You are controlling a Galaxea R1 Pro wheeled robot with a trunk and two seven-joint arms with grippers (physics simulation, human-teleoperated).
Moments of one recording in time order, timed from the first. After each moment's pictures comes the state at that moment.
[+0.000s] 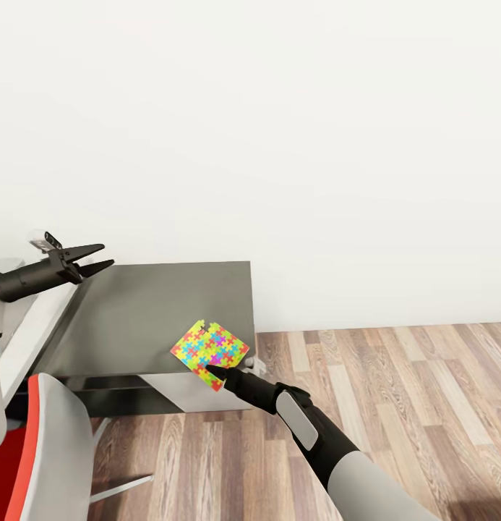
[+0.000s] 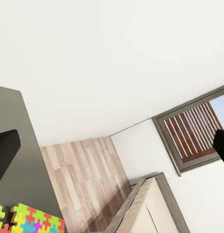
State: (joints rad) left arm -1.08 0.41 0.48 -0.85 -0.04 1.04 -1.57; right arm -0.65 0.17 0.41 -0.70 -0.90 0.40 0.40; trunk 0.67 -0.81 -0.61
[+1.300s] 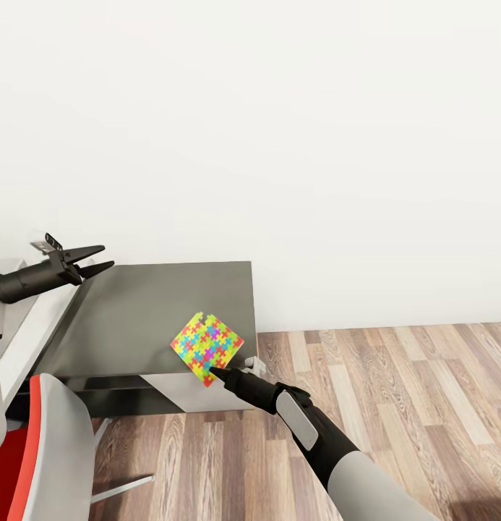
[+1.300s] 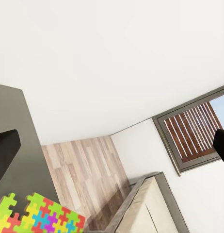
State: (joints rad) left arm -1.07 0.41 0.48 -0.84 -0.04 1.04 -1.57; right arm -0.65 0.17 0.41 -0.70 -0.90 0.40 0.40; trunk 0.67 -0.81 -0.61
